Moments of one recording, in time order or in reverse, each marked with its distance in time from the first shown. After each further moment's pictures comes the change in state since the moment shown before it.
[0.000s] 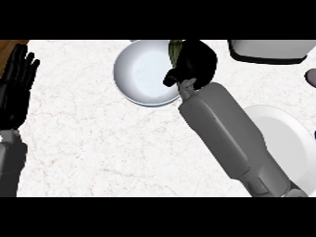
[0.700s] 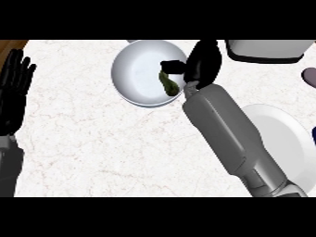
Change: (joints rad) left arm 0.041 0.001 0.009 -0.028 0.007 -0.005 -0.005; right arm 0.000 0.003 -0.036 0.177 -0.030 -0.642 -0.162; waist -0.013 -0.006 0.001
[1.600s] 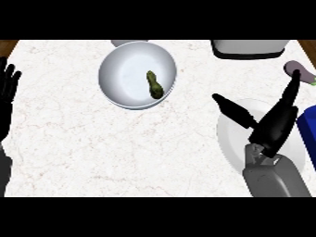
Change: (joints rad) left arm 0.058 0.019 0.045 -0.032 0.008 0.014 0.017; right arm 0.667 -0.132 -0.007 -0.751 0.041 -0.156 -0.034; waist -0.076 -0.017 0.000
